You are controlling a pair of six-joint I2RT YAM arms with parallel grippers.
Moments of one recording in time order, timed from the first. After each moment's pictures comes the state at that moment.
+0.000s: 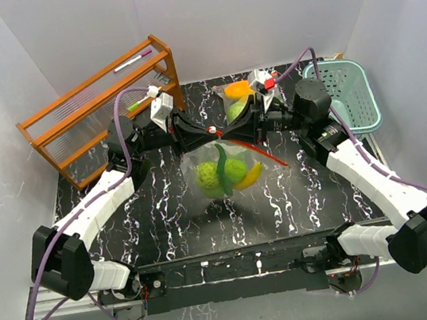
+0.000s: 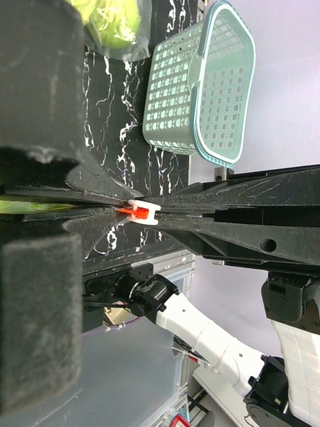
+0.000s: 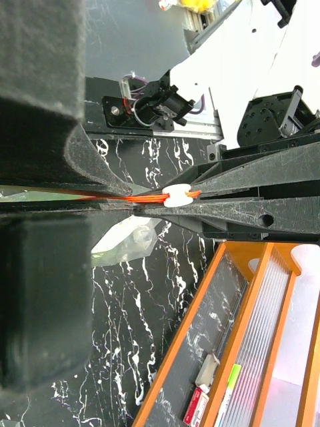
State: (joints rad) left arm -0.48 1.36 1.00 0.70 1.10 -0.42; right arm 0.42 1.18 1.08 0.15 -1.00 0.18
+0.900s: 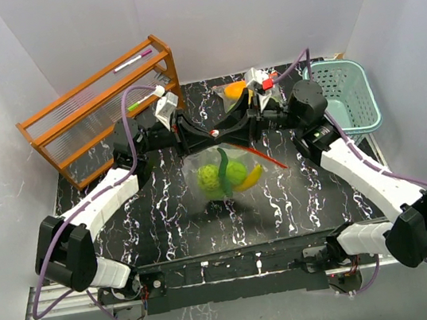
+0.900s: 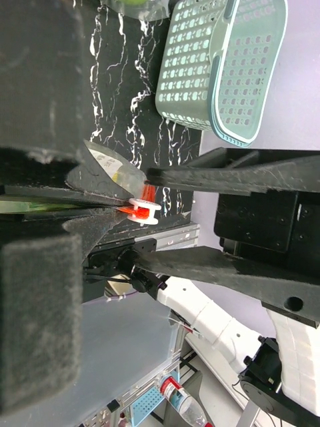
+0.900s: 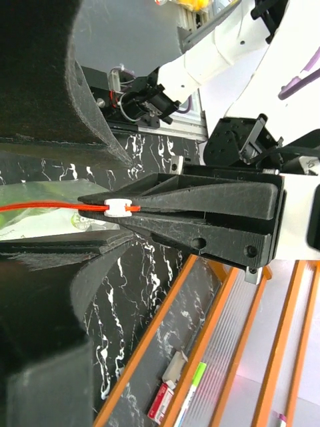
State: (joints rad) left arm -0.48 1.42 0.98 0.80 1.13 -0.58; right arm 0.44 1.21 1.07 0.33 -1.00 0.22
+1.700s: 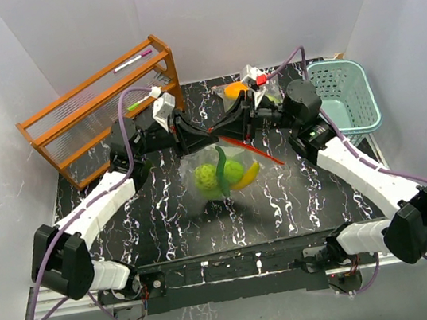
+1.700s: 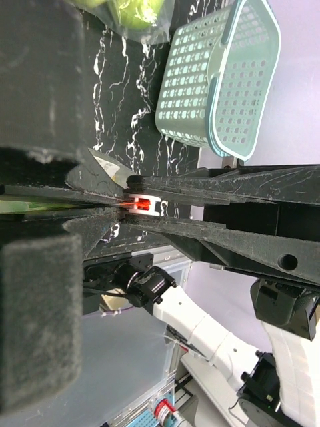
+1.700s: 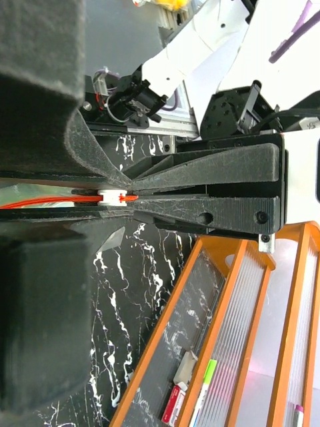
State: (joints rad) left arm -0.48 1.37 0.97 0.71 1.09 -0.51; right arm 0.47 1.25 1.08 0.33 -0.92 0.27
